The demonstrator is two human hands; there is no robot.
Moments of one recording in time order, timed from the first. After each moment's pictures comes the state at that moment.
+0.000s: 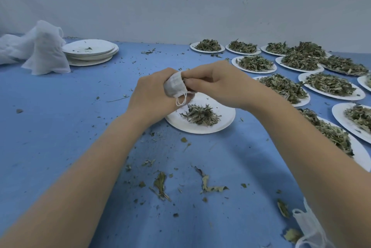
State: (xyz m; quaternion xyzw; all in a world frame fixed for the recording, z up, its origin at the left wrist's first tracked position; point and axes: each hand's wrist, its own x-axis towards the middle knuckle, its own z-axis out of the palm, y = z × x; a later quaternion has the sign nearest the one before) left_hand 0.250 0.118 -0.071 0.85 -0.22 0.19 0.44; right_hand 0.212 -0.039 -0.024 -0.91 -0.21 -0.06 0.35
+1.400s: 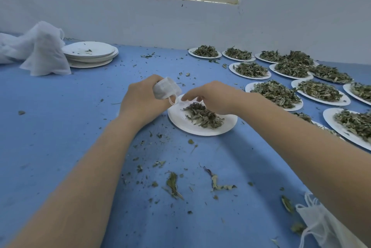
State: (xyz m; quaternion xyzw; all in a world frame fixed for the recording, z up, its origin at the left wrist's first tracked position) left_hand 0.267 0.151 -0.081 0.89 -0.14 0.15 0.42; right_hand 0.259 -0.040 -0.049 -0.98 -0.16 0.03 0.07
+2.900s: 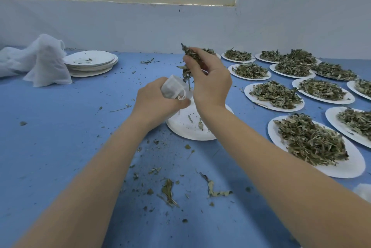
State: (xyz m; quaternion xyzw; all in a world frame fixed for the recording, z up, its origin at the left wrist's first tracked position) left_hand 0.259 0.121 -0.068 0.85 -0.15 0.09 0.50; right_hand 0.248 0.013 -0.047 -0.67 0.00 -0.40 0.62
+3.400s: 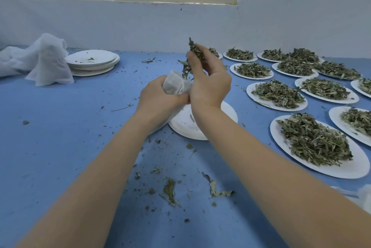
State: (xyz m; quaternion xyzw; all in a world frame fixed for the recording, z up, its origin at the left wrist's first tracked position) left_hand 0.250 0.117 -0.063 0.78 -0.16 0.06 0.60; right_hand 0.248 0.028 -0.047 -0.57 0.05 -0.42 0.71
